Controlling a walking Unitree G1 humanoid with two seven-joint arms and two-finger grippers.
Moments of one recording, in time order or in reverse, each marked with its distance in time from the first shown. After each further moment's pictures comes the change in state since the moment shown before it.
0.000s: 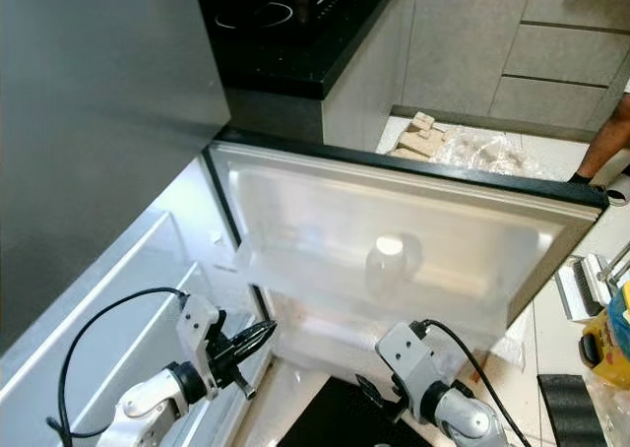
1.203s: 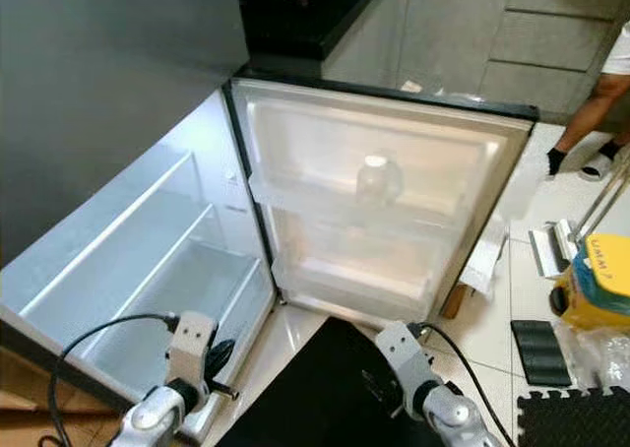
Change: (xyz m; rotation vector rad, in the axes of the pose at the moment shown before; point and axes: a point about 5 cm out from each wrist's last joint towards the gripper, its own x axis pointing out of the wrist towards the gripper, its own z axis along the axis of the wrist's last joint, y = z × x) left arm -0.022 0.038 -0.067 0.015 0.315 0.558; right arm 0.031 -0.007 -0.039 0.099 0.195 -0.151
